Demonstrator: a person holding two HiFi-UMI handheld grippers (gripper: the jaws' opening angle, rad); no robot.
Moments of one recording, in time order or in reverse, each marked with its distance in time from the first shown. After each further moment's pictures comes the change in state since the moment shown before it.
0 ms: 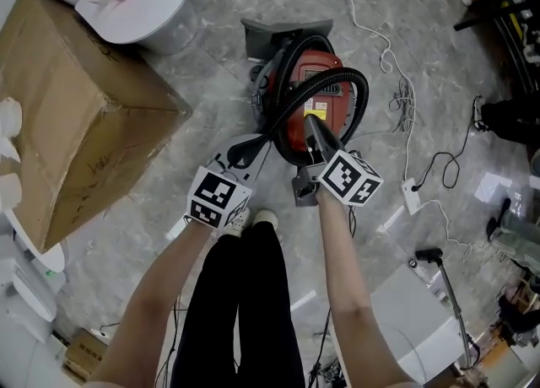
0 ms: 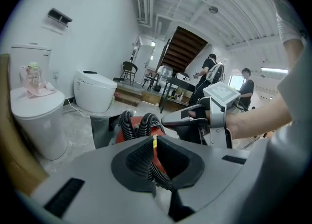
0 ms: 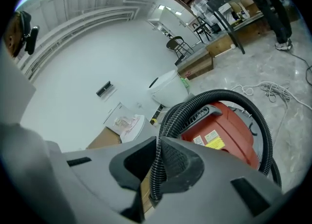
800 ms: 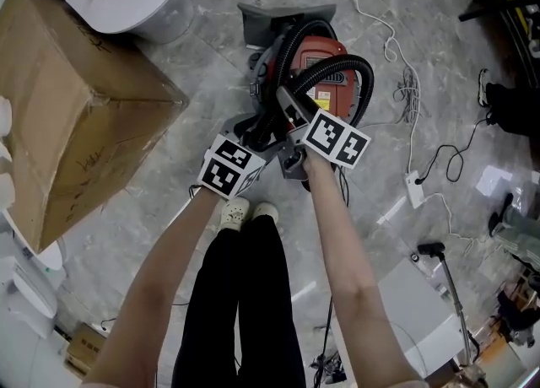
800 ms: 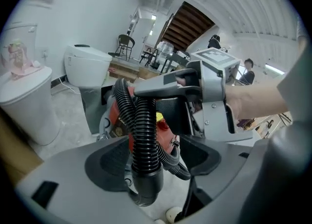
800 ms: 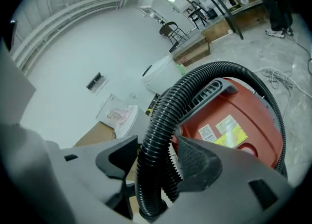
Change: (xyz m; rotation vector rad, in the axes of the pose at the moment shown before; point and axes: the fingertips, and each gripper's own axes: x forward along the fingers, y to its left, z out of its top) left arm 0.055 0.013 -0.069 -0.045 0.271 -0.065; right arm 0.069 -0.018 -0.028 0.069 0.127 -0.041
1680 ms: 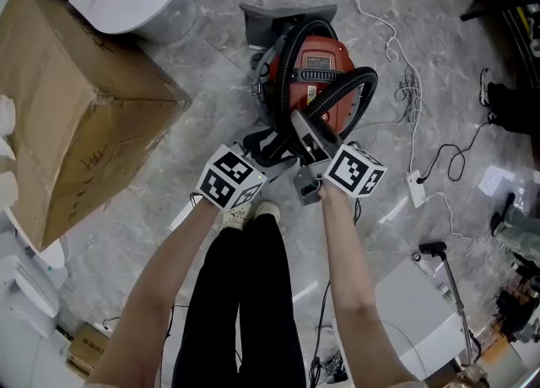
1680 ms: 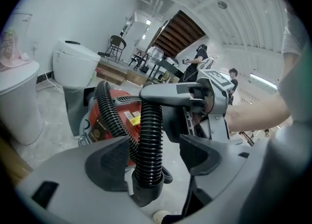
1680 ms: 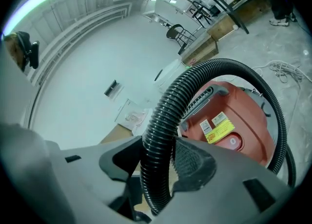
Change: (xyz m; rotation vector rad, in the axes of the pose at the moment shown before) left arm -0.014 -0.048 0.006 0.000 -0.052 -0.175; right arm -0.061 0.013 -0.009 0.007 -0.032 0.182
